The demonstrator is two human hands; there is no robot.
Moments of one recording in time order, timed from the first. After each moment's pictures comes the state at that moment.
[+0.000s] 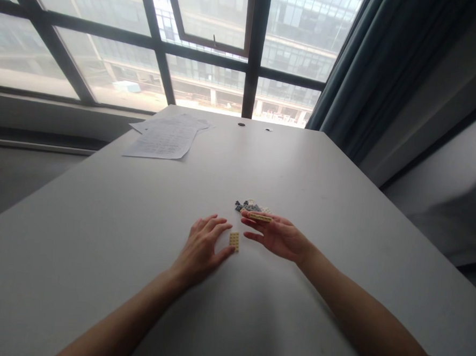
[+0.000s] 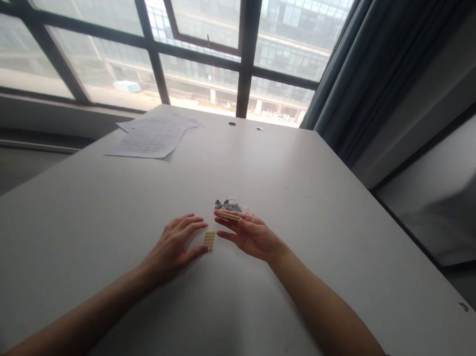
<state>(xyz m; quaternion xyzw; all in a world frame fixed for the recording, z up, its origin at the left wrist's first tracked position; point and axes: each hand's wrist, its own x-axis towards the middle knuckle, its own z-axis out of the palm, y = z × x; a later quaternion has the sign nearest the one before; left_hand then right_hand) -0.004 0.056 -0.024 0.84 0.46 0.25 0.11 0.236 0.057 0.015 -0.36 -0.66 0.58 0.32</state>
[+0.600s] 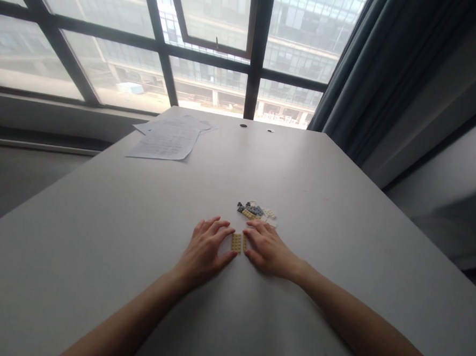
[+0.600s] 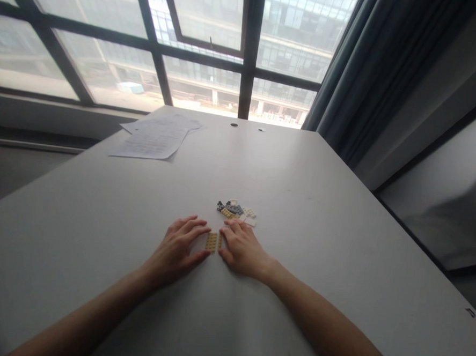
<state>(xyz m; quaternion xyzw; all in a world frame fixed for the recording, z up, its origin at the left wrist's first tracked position) -0.005 0.057 -0.029 0.86 0.45 0.22 0.09 0.212 0.047 -0.013 -0.46 -0.86 0.15 0.16</state>
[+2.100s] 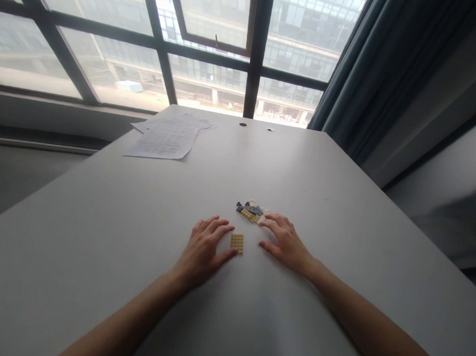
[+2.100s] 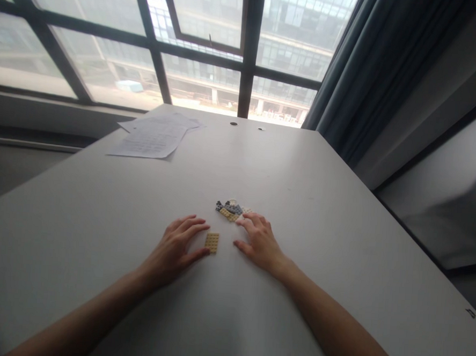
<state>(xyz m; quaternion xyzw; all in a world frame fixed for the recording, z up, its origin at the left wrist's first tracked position) -0.003 0.059 -0.029 0.85 0.46 0.24 0.11 0.250 0.051 -0.018 -0.52 -0.81 0.13 0.23</state>
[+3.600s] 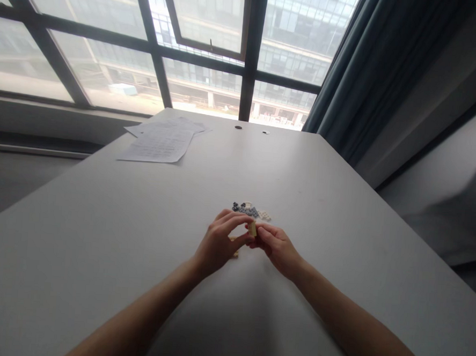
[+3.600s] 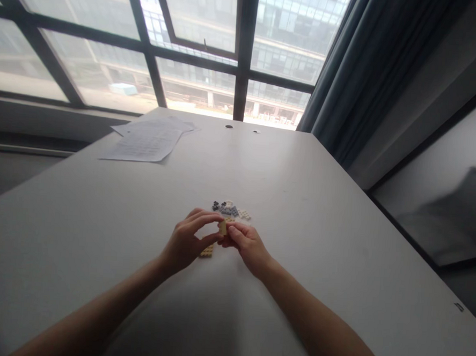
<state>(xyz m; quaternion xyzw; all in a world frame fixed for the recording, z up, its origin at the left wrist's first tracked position) 0.043 0.074 0.004 0.81 0.31 0.46 0.17 0.220 0.045 -0.007 -0.38 -0.51 0.61 0.47</state>
